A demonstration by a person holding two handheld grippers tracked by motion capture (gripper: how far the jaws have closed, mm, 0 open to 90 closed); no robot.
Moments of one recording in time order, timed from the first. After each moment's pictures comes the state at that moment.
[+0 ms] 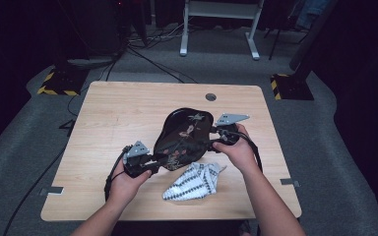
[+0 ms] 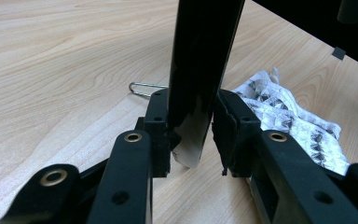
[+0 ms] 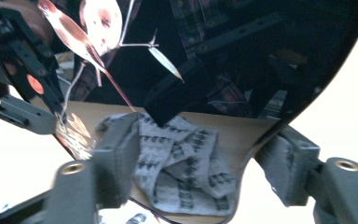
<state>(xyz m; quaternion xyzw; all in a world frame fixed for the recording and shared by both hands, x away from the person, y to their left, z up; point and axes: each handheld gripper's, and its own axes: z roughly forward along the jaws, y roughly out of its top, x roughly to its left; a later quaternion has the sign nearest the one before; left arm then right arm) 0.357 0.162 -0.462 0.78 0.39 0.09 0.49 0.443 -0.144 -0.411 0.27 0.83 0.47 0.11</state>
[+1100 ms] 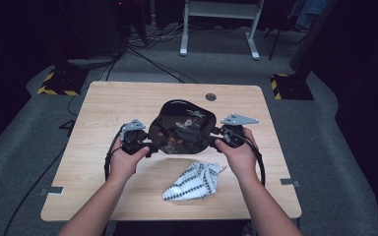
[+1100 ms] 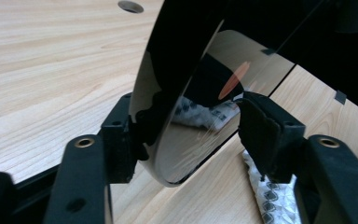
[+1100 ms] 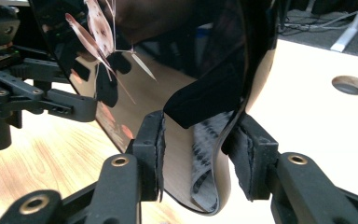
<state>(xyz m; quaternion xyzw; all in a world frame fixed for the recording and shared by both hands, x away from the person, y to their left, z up) 0.417 0.173 -0.439 0.76 0.40 0.06 0.51 0.409 -0.142 -0.381 0.37 0.78 0.48 0.15</state>
